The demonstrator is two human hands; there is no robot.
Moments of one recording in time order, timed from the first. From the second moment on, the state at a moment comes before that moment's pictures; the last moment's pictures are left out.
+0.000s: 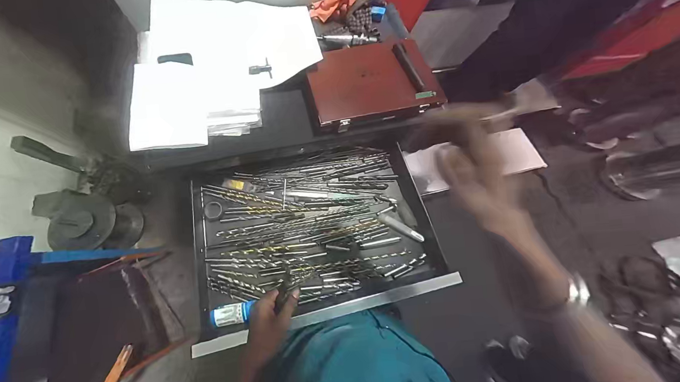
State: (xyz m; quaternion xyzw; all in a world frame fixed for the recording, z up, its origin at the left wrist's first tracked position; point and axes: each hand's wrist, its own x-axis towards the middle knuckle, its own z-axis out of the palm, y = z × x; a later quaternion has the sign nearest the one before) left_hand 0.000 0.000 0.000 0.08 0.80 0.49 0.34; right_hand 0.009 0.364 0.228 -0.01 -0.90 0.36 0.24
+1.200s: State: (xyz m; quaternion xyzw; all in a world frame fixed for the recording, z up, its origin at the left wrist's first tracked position) left_hand -0.045 -0.049 -0.002 0.21 0.73 0.45 0.47; right_hand -0.138 0.347 0.000 -0.25 -0.96 0.06 -0.15
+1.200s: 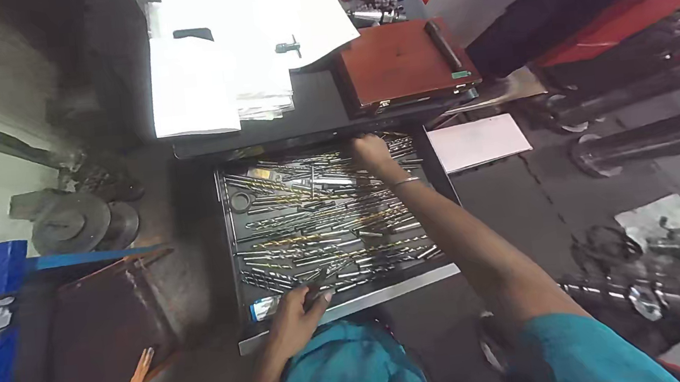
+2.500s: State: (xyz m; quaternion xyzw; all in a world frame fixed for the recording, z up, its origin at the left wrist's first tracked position) left_hand -0.082 -0.052 0.068 0.05 0.54 0.77 0.33; right_hand 0.049 0.153 0.103 -0.15 -0.78 0.60 0.09
